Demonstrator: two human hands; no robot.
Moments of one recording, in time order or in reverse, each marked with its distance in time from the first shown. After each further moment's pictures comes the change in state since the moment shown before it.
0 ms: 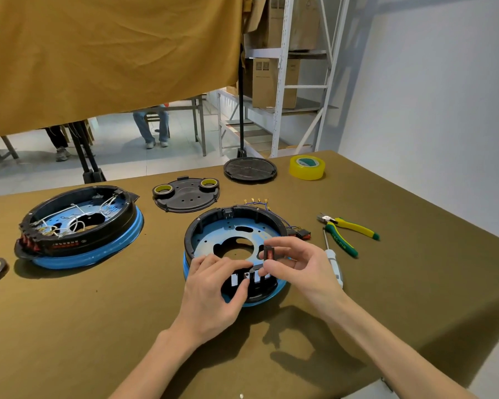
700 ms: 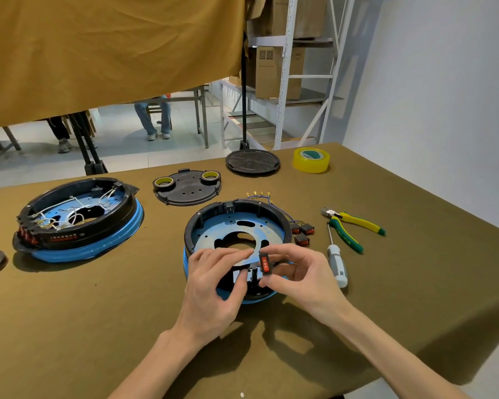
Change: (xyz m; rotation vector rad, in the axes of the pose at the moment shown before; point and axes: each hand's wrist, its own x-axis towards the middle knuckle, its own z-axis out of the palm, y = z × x) left_hand -0.003 0.008 -0.001 -0.164 0.115 -0.032; right_hand -0.008 0.011 0.002 -0.123 -0.071 -0.027
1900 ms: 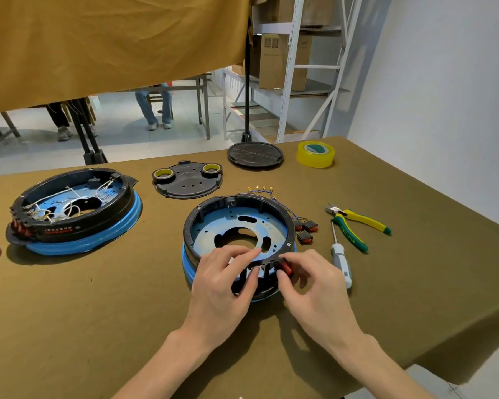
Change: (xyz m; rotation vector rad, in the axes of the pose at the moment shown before) left_hand 0.002 0.013 0.011 0.158 -0.026 -0.021; right_hand -0.019 0.005 0.006 -0.660 0.274 -0.174
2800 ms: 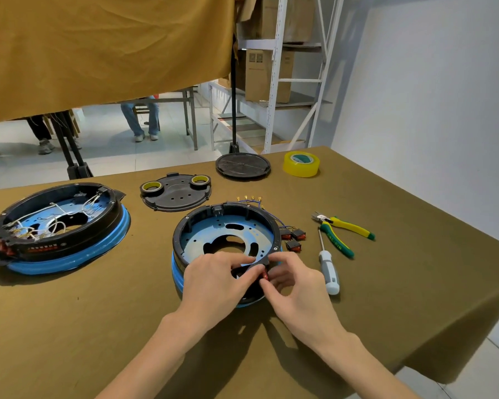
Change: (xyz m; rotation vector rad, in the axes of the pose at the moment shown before) left_hand 0.046 0.014 -0.009 0.136 -0.273 -0.180; right_hand 0.008 0.001 0.008 0.066 -0.072 0.113
